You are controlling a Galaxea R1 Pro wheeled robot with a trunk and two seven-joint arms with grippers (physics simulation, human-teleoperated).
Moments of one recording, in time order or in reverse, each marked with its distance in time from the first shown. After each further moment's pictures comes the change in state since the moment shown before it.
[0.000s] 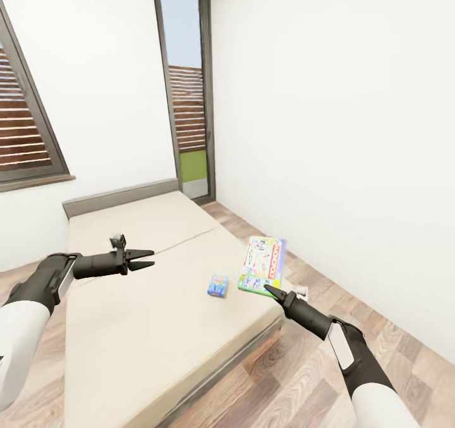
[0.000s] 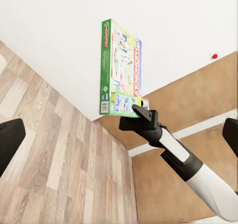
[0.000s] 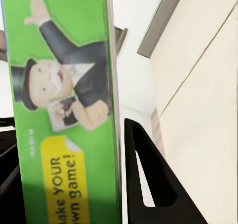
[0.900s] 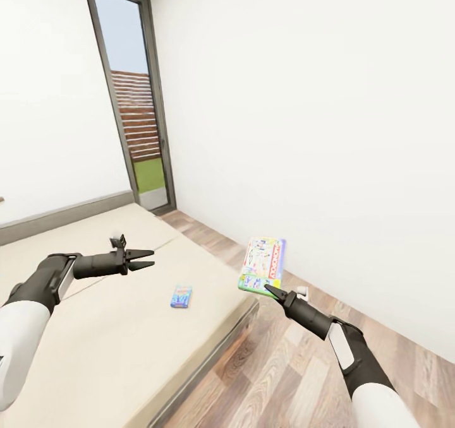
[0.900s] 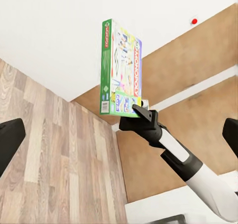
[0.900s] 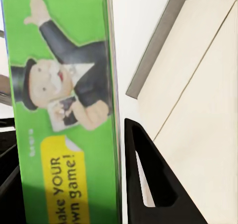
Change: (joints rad) left arm 0.000 0.000 0.001 0.000 0.000 0.000 0.000; right arm 0.000 -0.001 -0.002 0.001 -0.001 -0.001 0.004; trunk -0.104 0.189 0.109
